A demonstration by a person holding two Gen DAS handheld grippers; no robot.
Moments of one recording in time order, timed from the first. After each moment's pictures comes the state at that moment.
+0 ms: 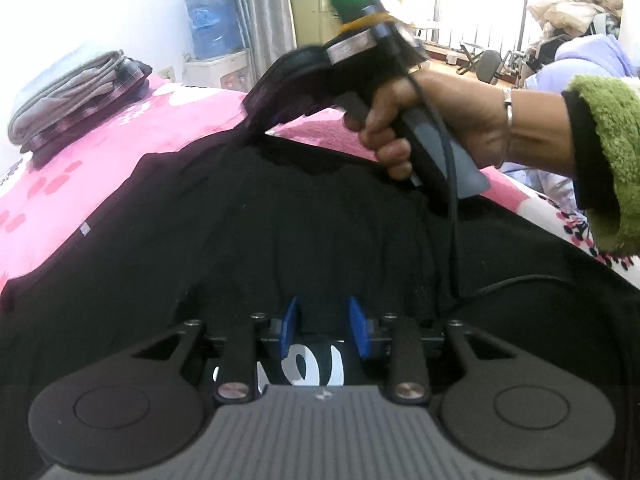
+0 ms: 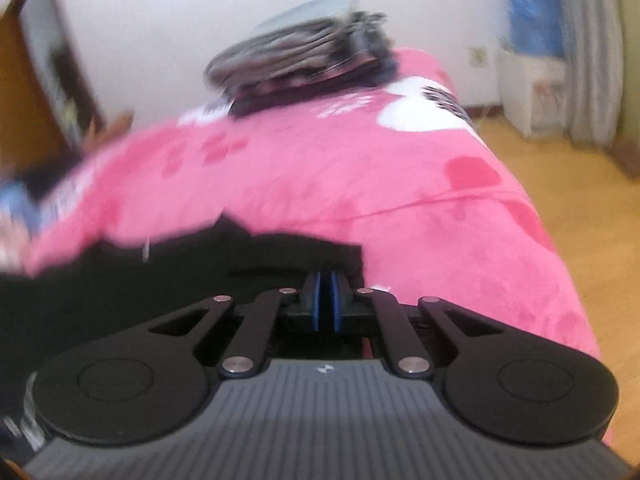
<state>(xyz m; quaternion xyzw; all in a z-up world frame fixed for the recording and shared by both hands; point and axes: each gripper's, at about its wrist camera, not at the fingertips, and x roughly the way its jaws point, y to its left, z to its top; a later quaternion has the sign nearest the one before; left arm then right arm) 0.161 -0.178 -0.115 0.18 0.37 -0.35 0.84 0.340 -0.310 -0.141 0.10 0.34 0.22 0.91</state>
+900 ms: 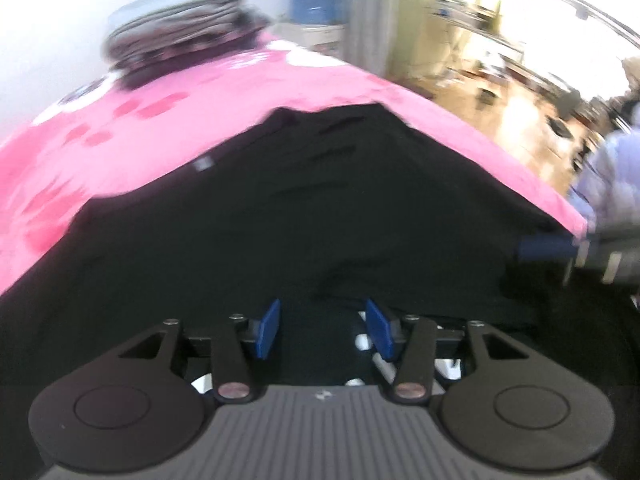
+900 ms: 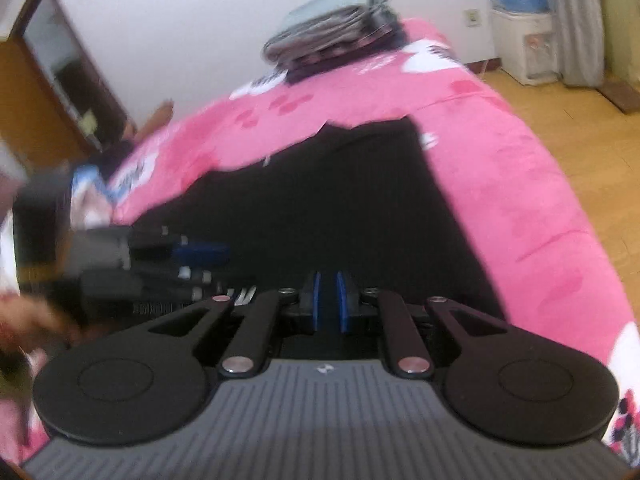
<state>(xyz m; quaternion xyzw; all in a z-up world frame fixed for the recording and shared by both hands) 0.198 -0.109 -0.097 0.10 0.44 -0.23 0.86 0.159 -0.311 -0.110 0.09 0.40 0.24 0.88</state>
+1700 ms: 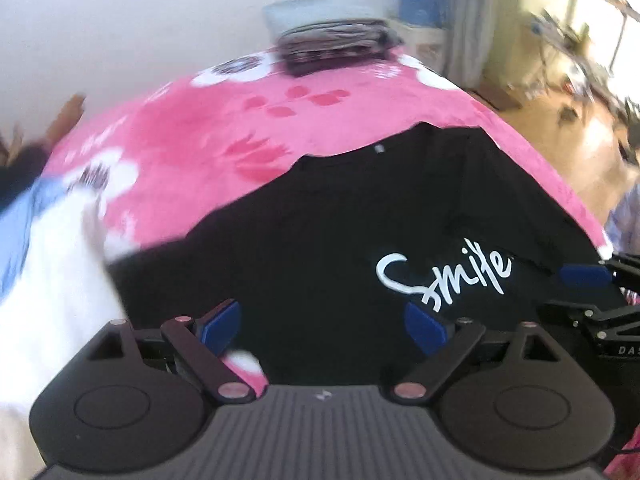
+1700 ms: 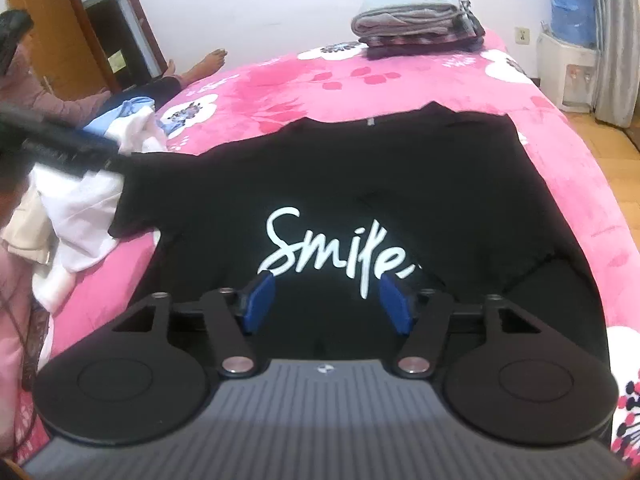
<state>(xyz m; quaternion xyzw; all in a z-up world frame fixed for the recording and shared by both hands) 0.109 0.027 0.033 0.08 0.47 -0.10 0.88 0.074 -0.233 -0.058 0.02 0.39 0.28 0.88</state>
